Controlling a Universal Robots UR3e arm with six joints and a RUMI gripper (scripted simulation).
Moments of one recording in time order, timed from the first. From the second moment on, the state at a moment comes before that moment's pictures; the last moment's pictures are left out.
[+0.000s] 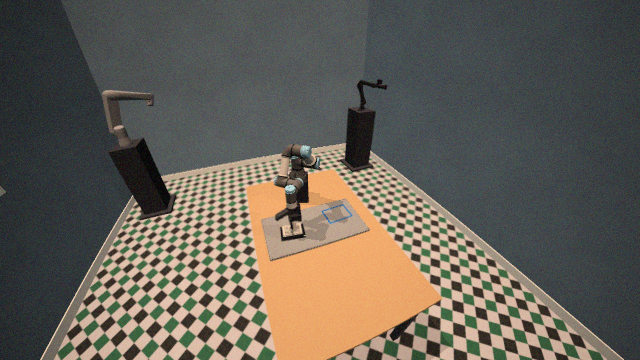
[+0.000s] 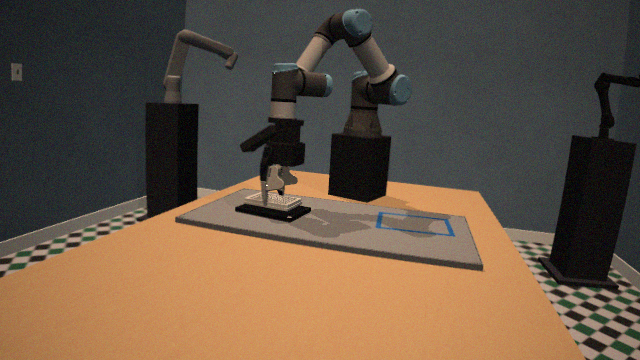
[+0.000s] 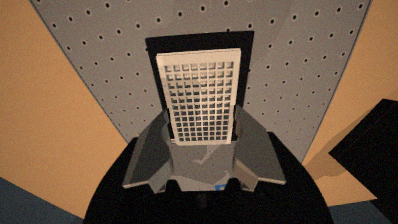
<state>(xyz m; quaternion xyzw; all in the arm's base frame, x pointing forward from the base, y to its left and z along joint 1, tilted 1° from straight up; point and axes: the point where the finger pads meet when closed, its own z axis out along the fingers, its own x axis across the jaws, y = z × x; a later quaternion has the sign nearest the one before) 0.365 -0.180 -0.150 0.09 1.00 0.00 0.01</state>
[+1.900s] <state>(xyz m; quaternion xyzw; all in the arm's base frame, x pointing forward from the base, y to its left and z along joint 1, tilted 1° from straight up) 0.364 -0.178 -0.158 0.09 1.00 0.00 0.01</state>
